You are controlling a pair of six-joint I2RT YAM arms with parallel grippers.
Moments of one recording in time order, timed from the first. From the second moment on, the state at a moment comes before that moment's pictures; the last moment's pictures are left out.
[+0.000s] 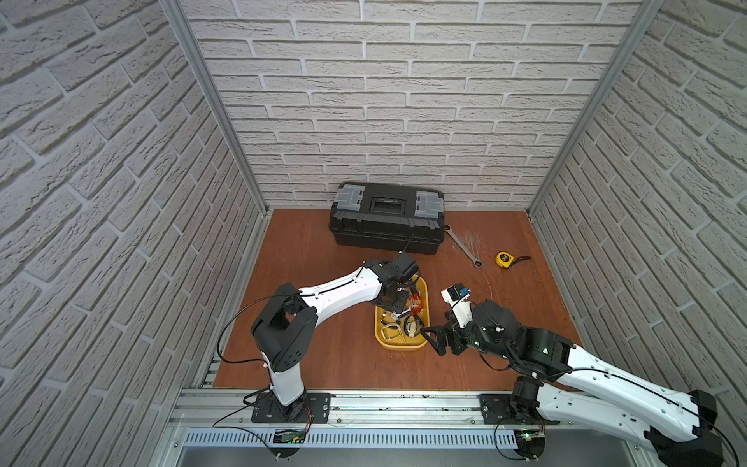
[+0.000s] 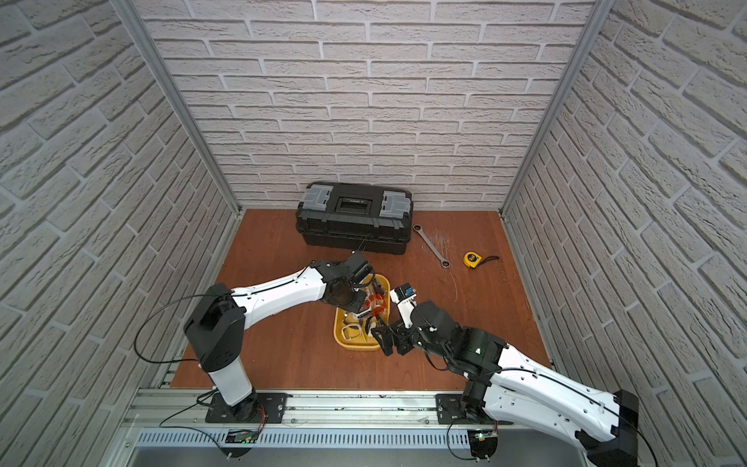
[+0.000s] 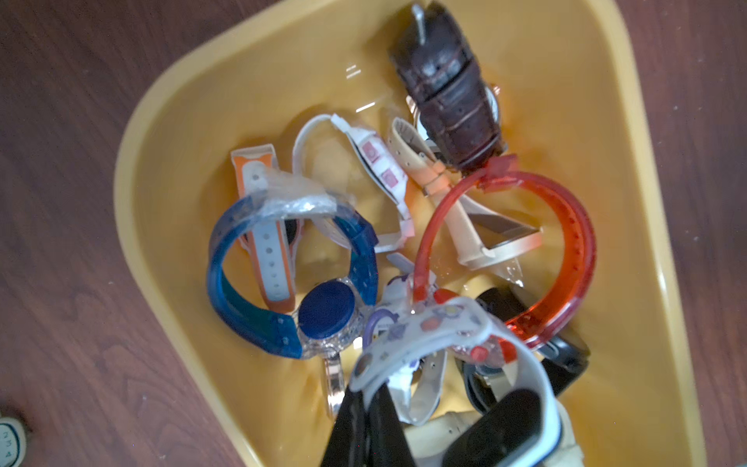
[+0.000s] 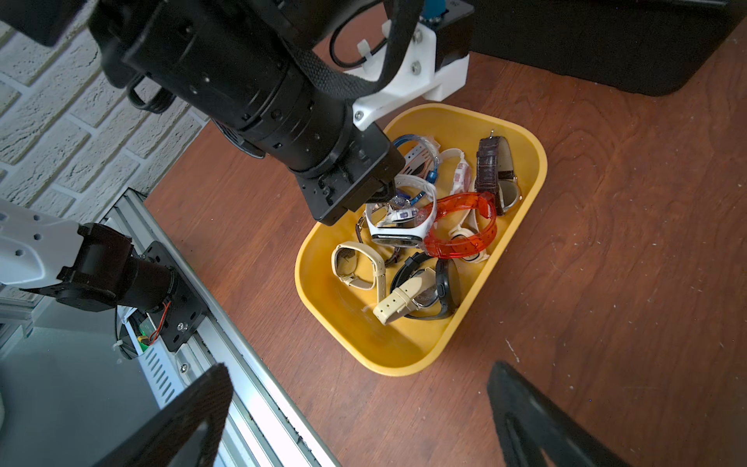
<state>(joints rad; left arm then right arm) -0.86 1.77 1.31 -0.85 -0.08 -0.39 0.96 0.77 0.70 -0.56 0.10 0.48</state>
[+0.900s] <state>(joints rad) -0.99 1.68 1.17 -0.85 -0.13 -0.51 0.96 0.76 0.68 -0.57 0.11 0.48</state>
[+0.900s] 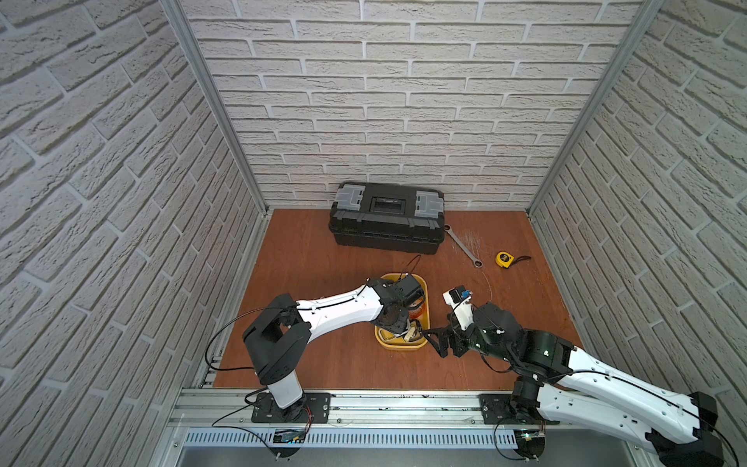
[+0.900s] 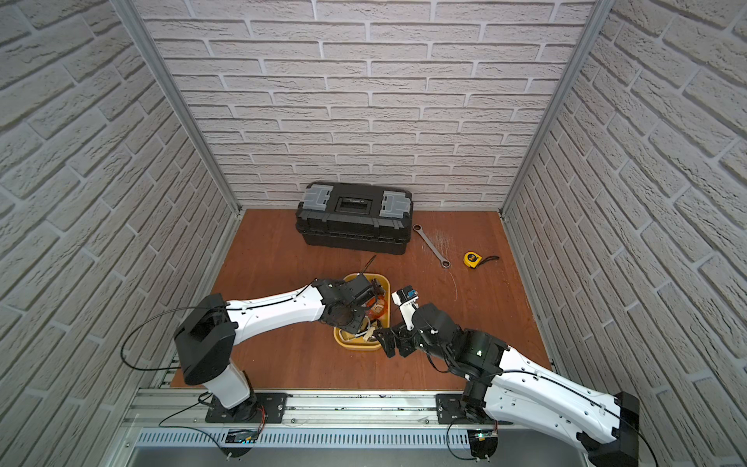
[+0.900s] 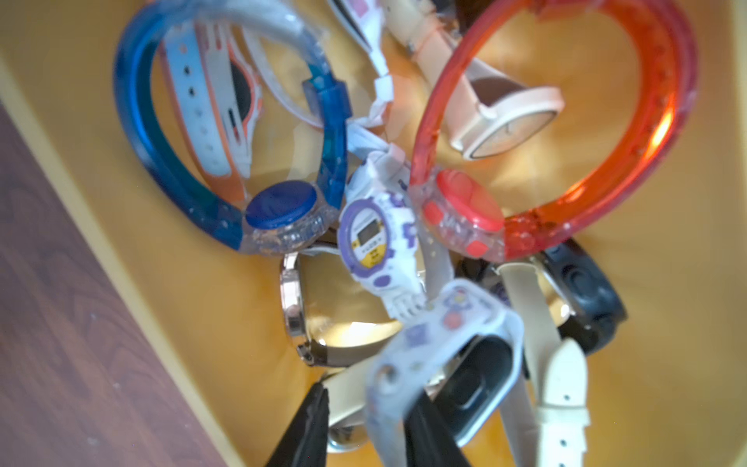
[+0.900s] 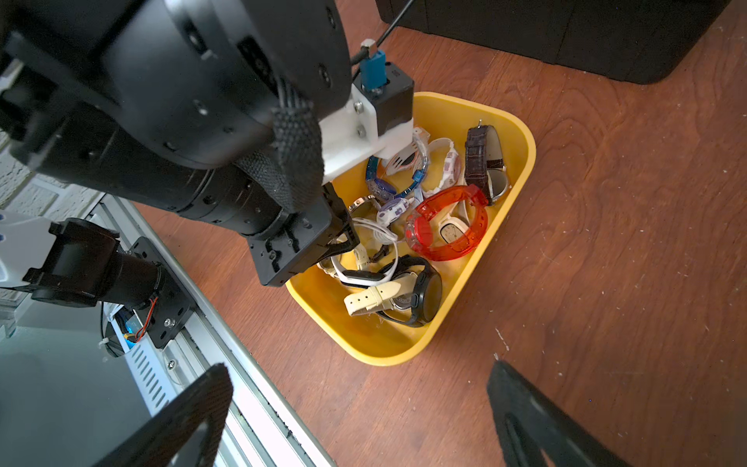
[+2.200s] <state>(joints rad) -0.42 1.19 0.78 -0.82 -0.09 -0.52 0.96 0.82 0.68 -0.54 0.10 0.49</state>
